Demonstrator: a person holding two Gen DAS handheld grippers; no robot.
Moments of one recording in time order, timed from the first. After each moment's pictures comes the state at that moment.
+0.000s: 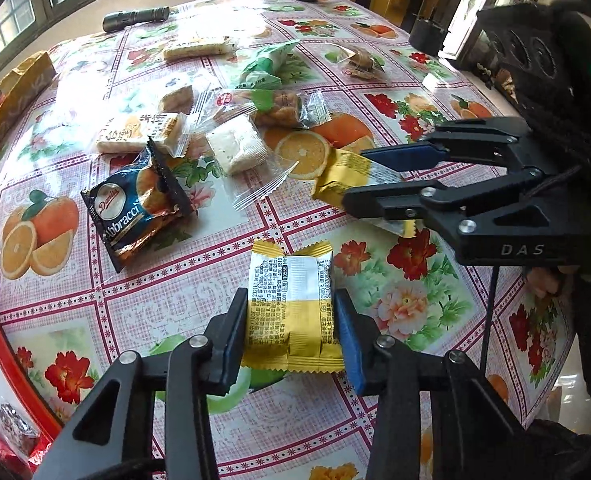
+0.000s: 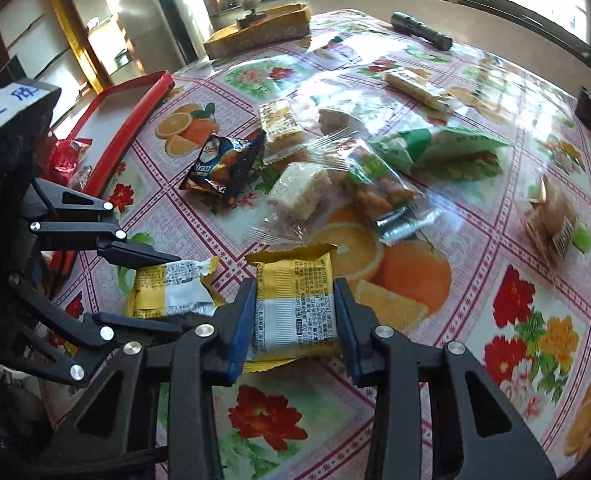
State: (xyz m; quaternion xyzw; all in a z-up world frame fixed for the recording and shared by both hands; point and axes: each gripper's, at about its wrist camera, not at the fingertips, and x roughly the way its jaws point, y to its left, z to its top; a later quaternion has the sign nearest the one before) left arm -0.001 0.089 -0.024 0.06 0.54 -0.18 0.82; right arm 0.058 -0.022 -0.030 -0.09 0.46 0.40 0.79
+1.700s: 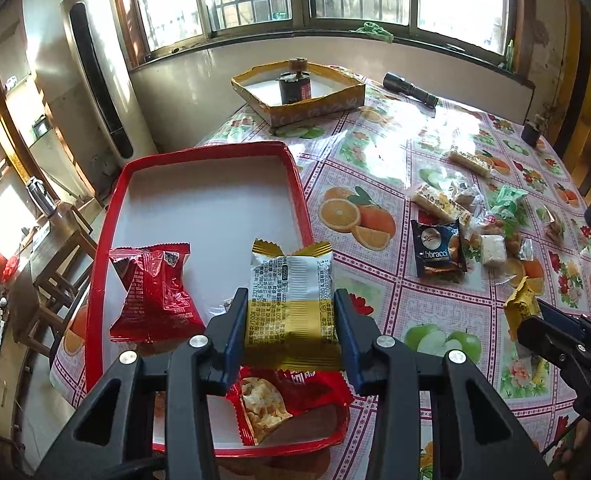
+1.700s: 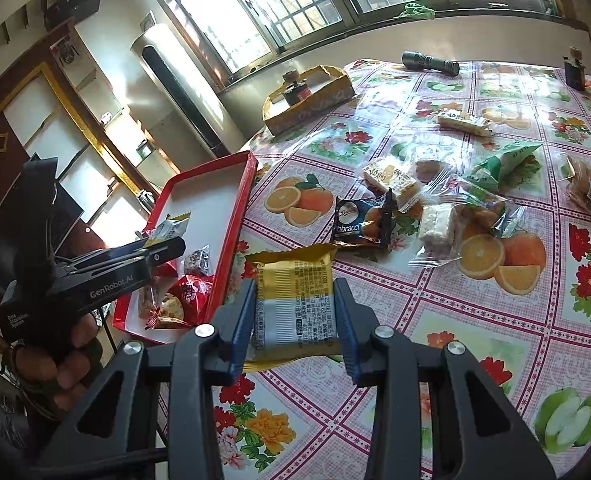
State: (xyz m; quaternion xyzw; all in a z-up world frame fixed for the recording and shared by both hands) left arm -0.074 0.223 0.049 -0.05 0.42 0.20 0.88; right arm -0.019 0.029 0.027 0.08 0.42 0.41 0.81
